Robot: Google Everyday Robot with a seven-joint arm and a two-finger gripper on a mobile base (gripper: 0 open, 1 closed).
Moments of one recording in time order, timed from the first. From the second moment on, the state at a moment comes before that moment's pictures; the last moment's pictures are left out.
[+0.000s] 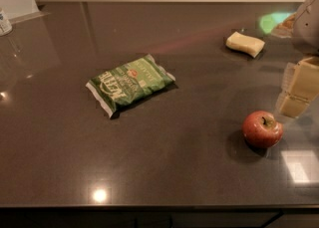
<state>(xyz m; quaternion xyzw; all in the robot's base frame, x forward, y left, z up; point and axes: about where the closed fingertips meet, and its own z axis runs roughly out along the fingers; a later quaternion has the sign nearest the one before) 0.438 -0.217 0.976 -0.60 0.78 -0.03 0.16</state>
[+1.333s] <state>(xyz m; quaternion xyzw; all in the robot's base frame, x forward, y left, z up) 0.420 -0.223 0.924 -0.63 0.76 0.03 0.18</state>
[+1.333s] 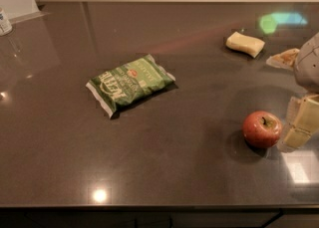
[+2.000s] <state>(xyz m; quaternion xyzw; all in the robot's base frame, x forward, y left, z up) 0.421 -0.232 0.881 -0.62 0.76 0.06 0.20</state>
